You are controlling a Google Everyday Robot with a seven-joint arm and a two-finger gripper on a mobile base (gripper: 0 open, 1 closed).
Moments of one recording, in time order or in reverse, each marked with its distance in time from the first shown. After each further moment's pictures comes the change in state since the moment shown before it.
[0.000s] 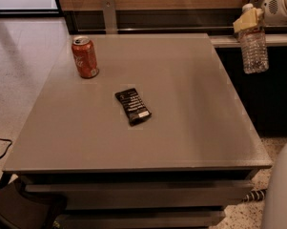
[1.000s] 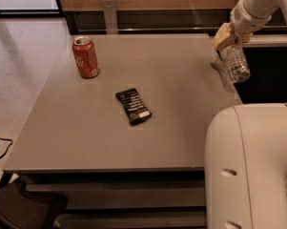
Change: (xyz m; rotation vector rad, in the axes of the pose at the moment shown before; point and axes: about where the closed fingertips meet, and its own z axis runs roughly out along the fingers) arm 0.034 0.035 0.067 0.022 0.374 0.108
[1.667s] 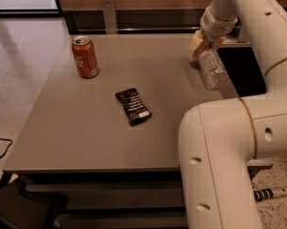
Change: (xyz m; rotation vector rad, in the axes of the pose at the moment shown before) arm -0.006 0.053 0.041 0.004 0.150 -0.054
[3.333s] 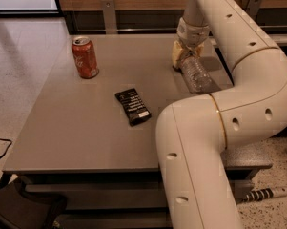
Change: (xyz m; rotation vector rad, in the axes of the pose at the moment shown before) arm 0.006 0.063 0.036 -0.025 0.195 -0.067
